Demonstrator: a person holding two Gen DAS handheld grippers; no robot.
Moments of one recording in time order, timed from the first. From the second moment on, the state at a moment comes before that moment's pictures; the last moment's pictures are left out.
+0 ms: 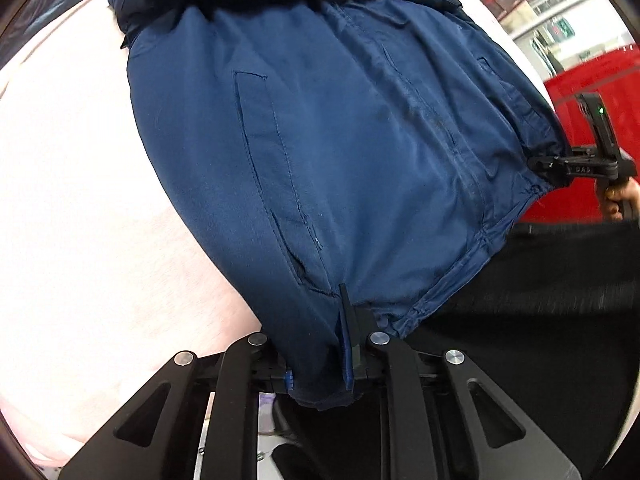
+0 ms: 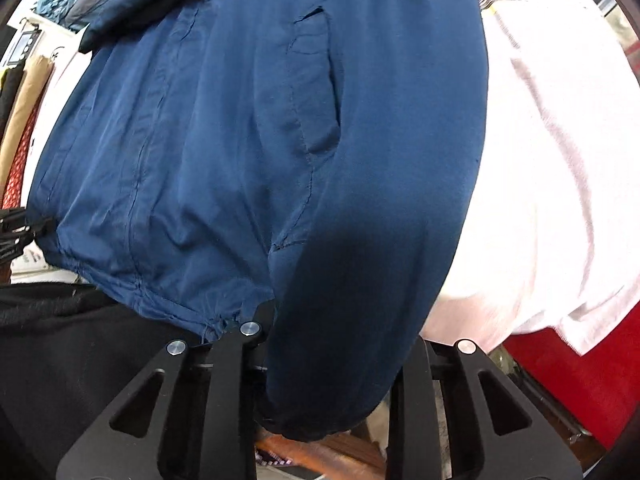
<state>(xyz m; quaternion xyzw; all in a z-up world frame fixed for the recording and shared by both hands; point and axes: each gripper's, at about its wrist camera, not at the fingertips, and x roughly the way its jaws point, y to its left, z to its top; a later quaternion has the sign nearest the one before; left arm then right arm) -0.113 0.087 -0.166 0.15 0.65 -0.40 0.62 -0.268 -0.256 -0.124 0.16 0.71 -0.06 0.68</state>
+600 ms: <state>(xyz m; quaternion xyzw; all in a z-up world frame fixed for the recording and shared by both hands) -0.070 0.101 -0.143 0.05 0.67 -0.36 0.65 -0.234 -0.253 -0.100 0.24 0.68 -0.07 0.69</state>
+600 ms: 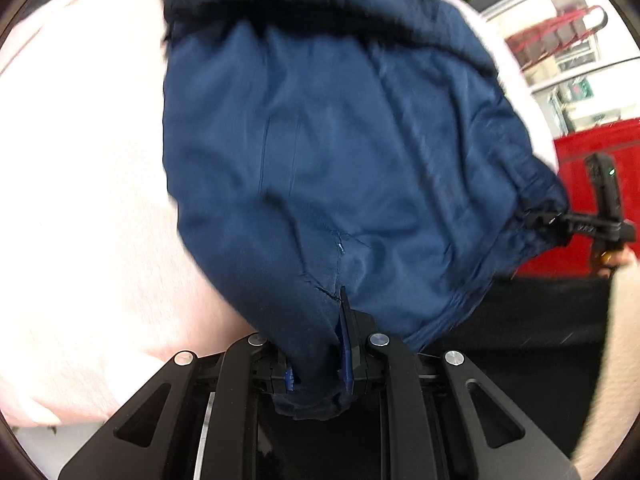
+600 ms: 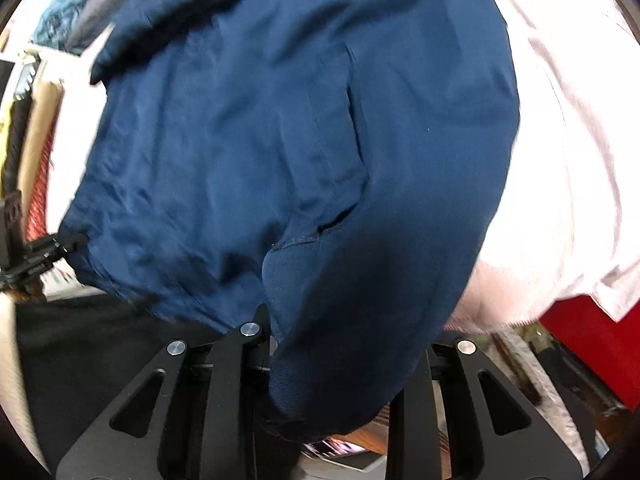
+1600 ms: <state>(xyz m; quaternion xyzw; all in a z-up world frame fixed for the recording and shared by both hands) 0.189 0.011 -0.065 0.02 0.55 -0.24 0.80 0.024 -0.388 0.005 0.37 0.47 -0.09 0.80</state>
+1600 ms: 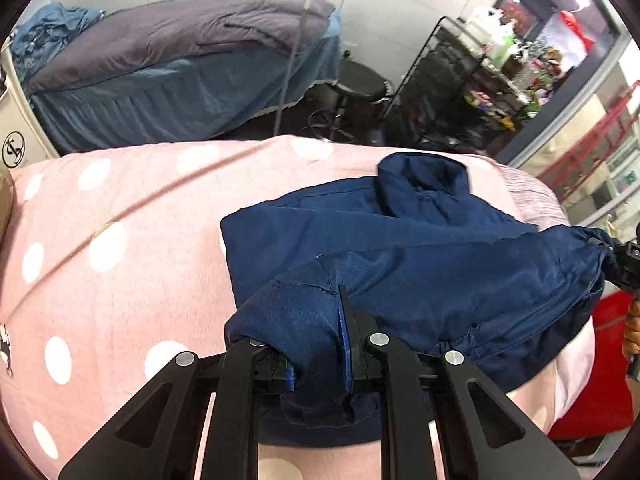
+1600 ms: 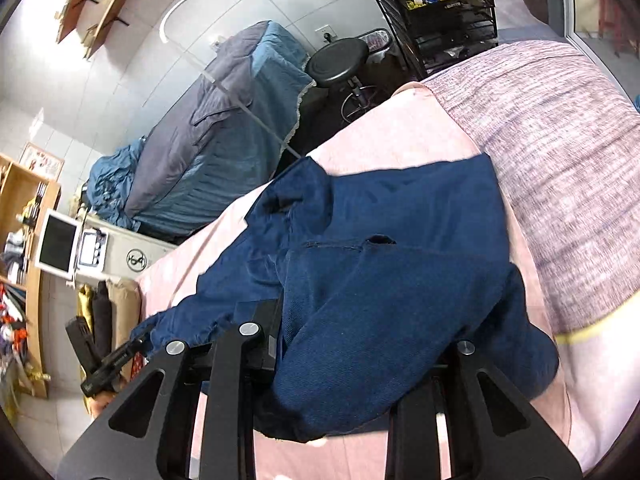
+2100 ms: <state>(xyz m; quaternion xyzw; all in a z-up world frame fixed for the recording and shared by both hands) 0.240 0.046 -0.095 -0.18 0.63 -0.26 0.71 0.064 -0.448 -0.083 0.57 0.46 -0.10 0.67</state>
